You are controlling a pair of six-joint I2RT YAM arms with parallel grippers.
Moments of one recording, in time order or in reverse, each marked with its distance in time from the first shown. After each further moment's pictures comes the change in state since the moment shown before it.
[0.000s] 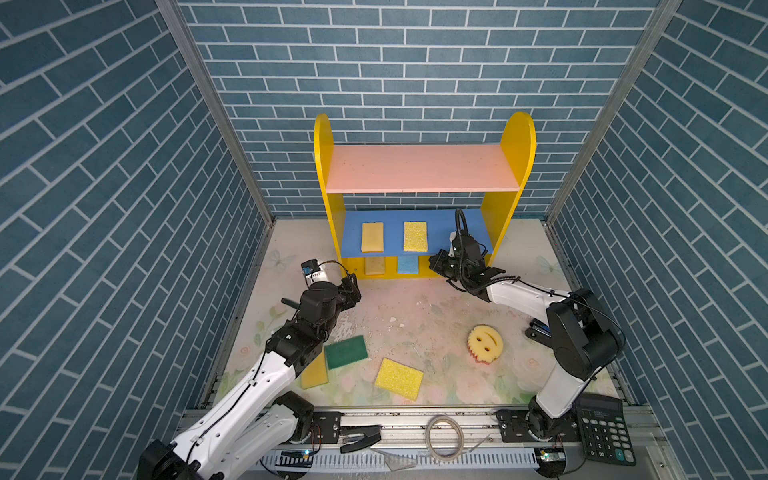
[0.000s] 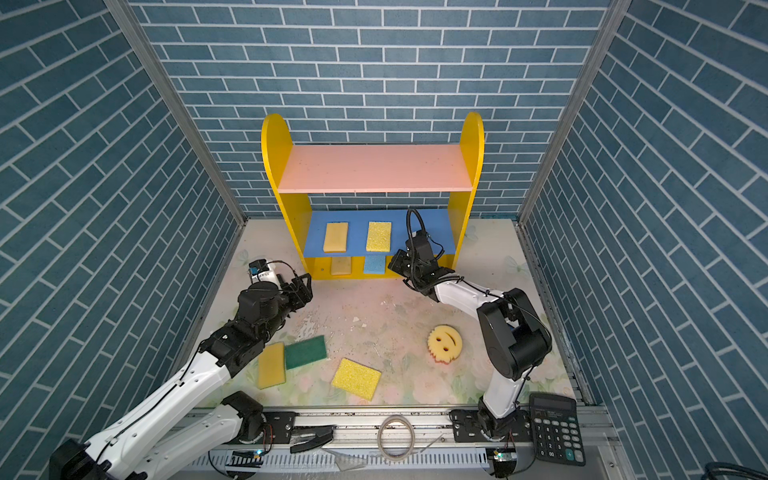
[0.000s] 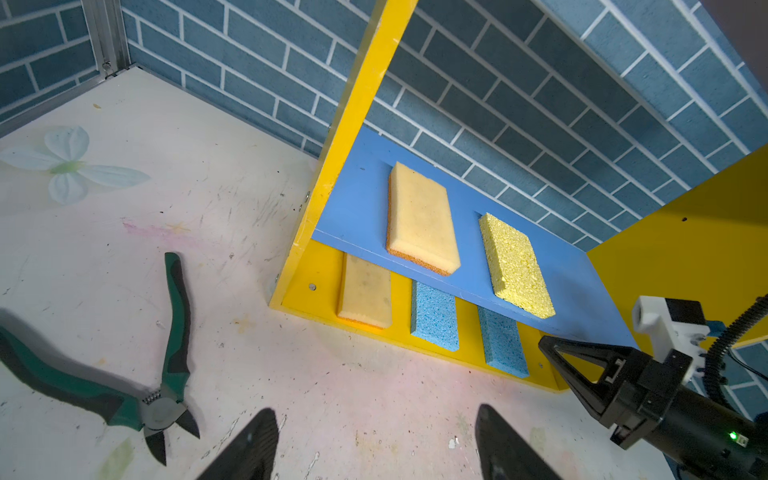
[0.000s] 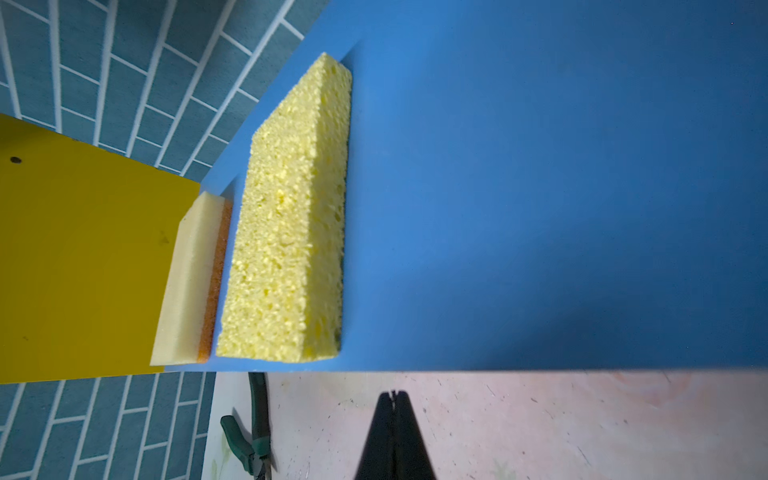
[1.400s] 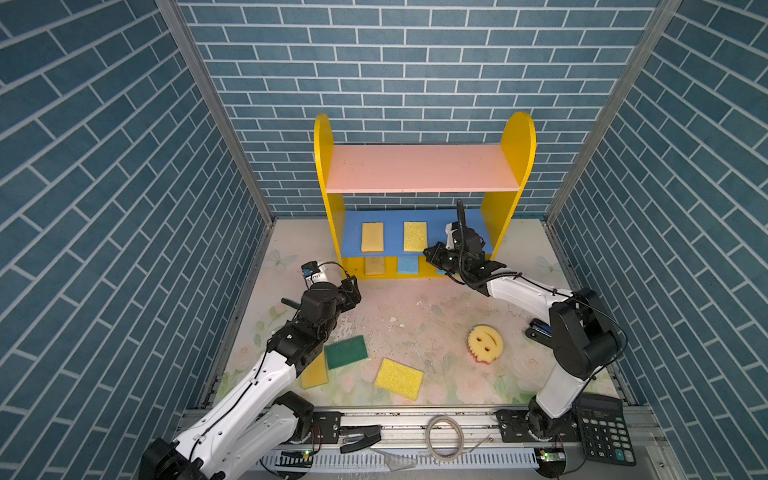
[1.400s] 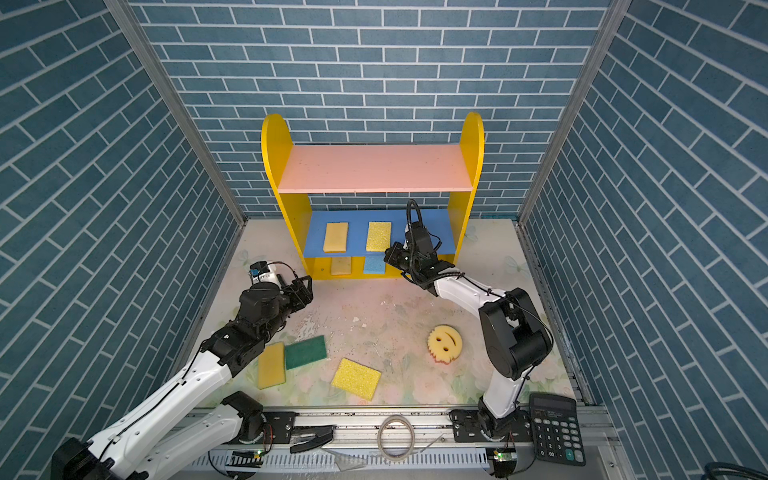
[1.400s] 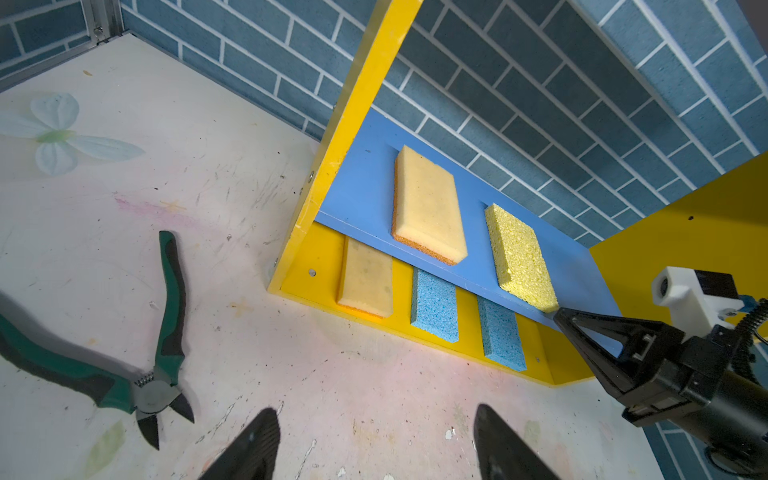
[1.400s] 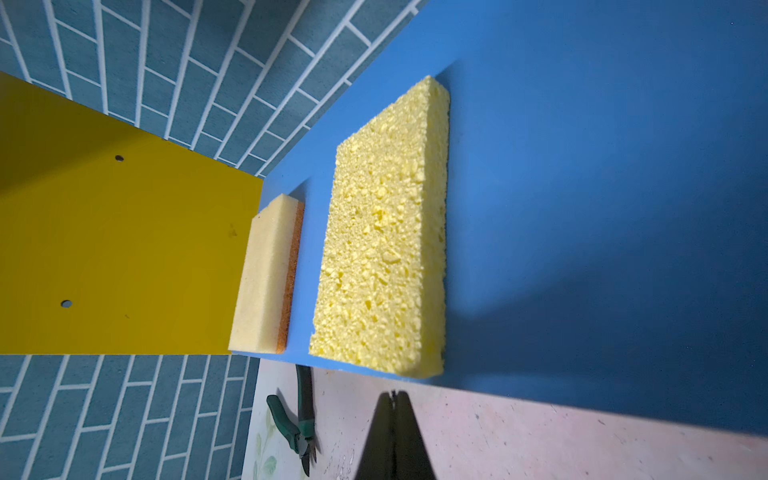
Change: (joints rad) left arm 0.008 0.007 -0.013 -0.005 0.026 -0.038; right arm -0.003 0.008 0.076 -0.020 -0.085 0.000
